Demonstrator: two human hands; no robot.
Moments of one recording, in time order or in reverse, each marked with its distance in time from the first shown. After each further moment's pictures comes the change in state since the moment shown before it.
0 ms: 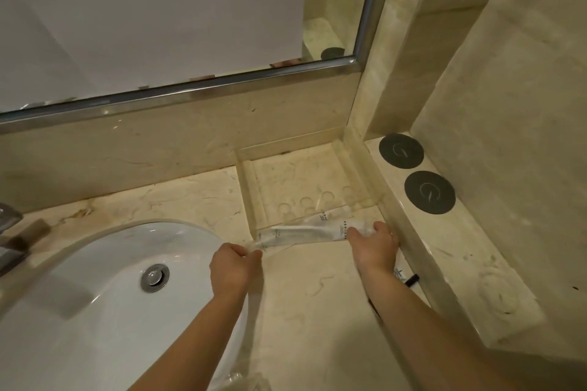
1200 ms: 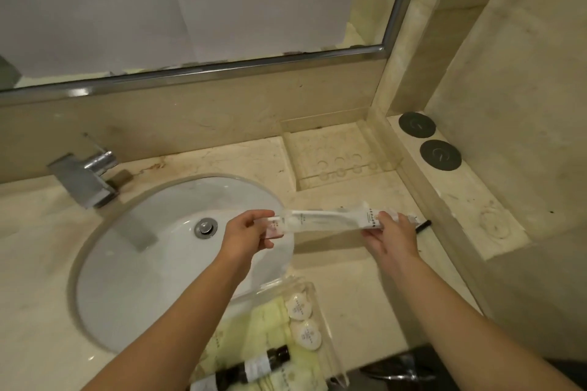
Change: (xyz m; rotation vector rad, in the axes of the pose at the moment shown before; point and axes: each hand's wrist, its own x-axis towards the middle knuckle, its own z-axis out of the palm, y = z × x) left_hand -0.081 -0.053 -0.119 -0.573 -0.356 0.110; right_hand -0.137 0.017 -0.033 0.933 -0.240 0.180
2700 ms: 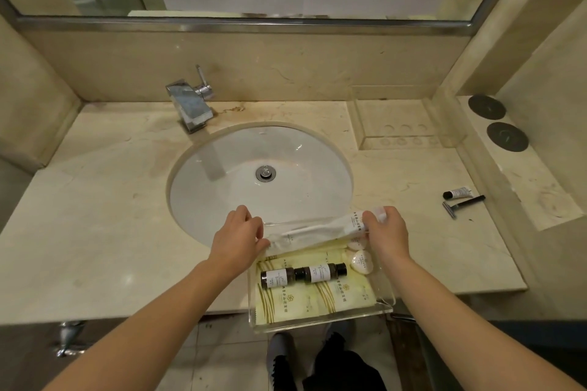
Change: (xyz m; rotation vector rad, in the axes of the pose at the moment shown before) left_hand -0.089 -0.095 -0.148 1.272 0.143 0.378; right_hand -0.107 0.106 0.009 -0.922 -0.139 -0.300
